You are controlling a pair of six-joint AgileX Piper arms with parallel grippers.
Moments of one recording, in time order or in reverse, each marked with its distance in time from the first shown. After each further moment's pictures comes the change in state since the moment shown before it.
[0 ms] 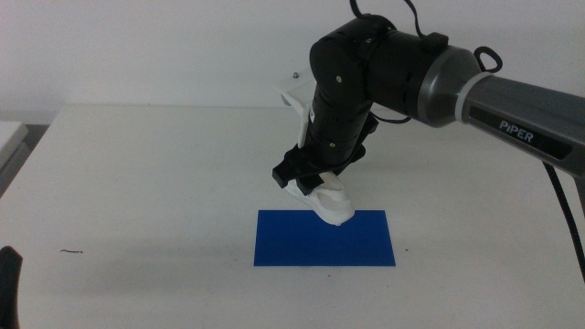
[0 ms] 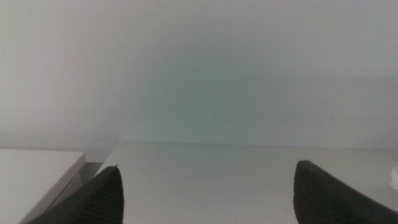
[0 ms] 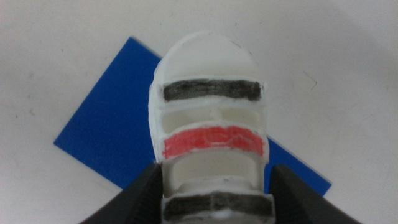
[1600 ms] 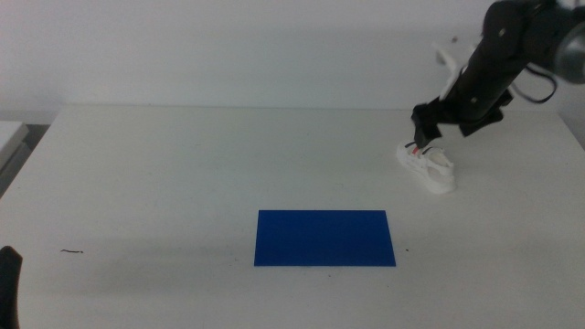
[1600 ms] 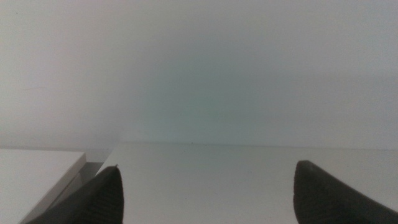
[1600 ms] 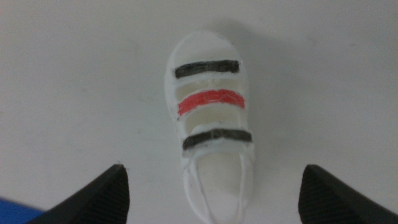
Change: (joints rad) left arm 0.000 0.000 0.000 0.000 0.000 0.000; right arm -0.495 0.038 0.029 0.107 -0.112 -0.196
